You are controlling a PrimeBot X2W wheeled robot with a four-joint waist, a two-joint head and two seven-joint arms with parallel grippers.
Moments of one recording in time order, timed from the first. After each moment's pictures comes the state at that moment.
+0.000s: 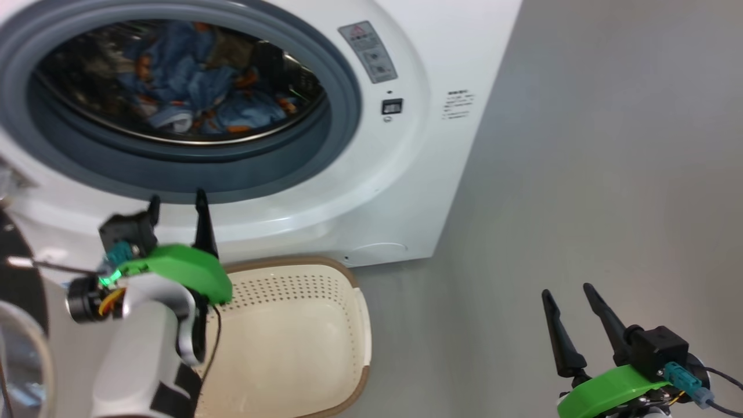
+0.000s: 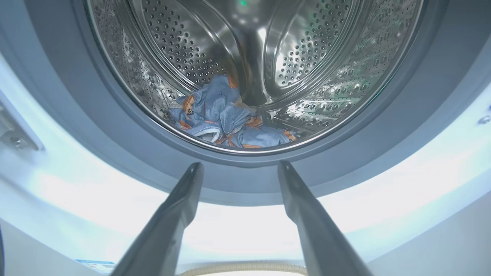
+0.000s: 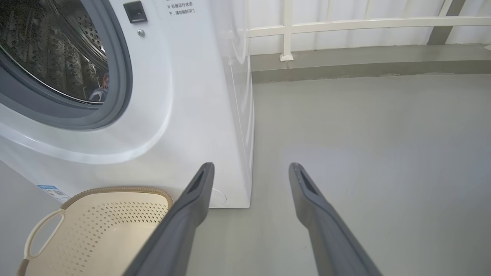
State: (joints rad) left arm -0.62 0.03 -0.10 0.75 -0.25 0.15 -0.26; right arm -0.08 -0.04 -0.04 0.25 0.13 0.12 -0.26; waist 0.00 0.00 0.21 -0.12
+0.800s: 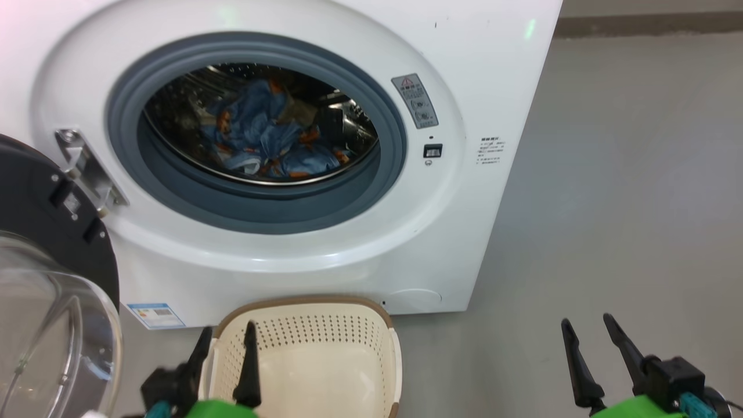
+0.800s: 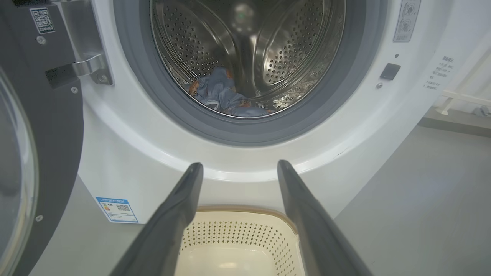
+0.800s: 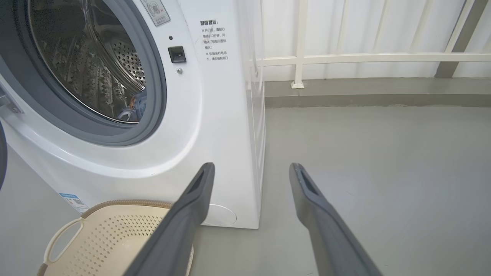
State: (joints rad) left arm -0.08 0.04 -0.22 0.27 -0.33 0.22 -0.26; right arm 0.01 -0.04 -0.09 0.23 0.11 0.12 -0.26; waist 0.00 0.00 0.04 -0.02
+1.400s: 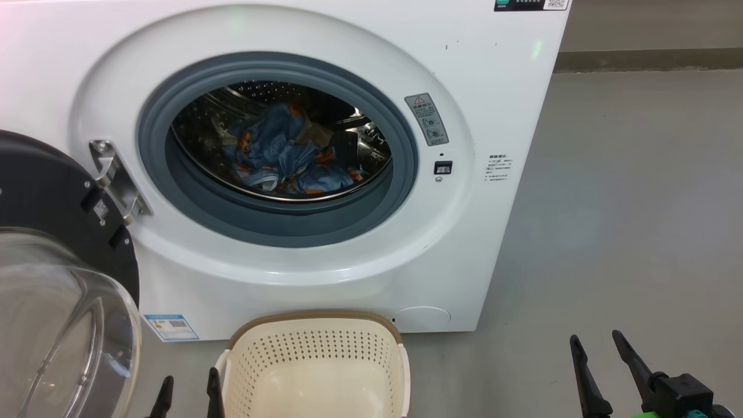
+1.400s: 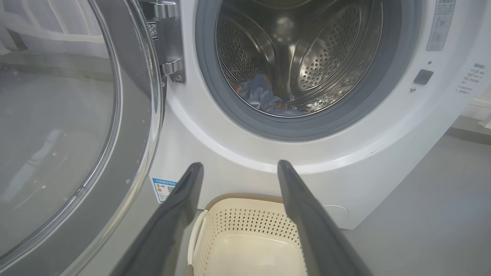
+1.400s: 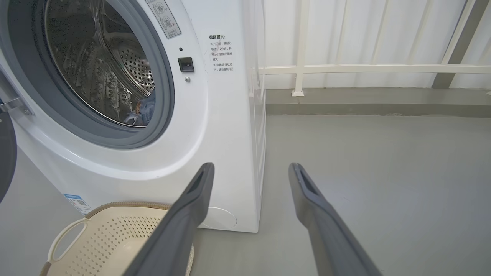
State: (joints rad) left arm 0.13 0.04 -0.11 0.13 -0.29 0.16 -0.26; right arm 0.07 -0.04 -0.11 0.20 0.10 0.12 -0.26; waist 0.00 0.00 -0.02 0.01
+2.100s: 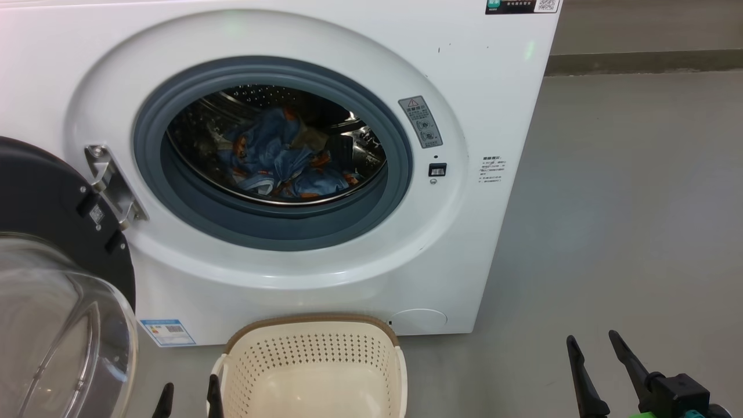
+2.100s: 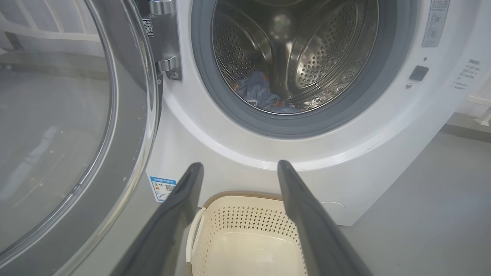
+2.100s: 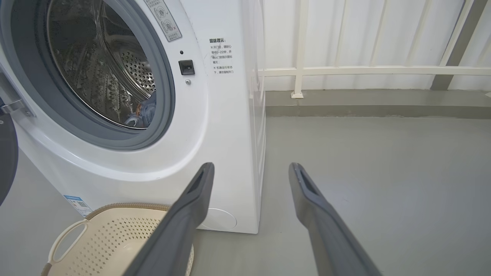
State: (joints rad) left arm 0.14 0.04 -0.10 0.13 -0.29 0.14 -0.26; right arm 0.07 -0.04 -0.10 0.20 0.09 0.12 -0.26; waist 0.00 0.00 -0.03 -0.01
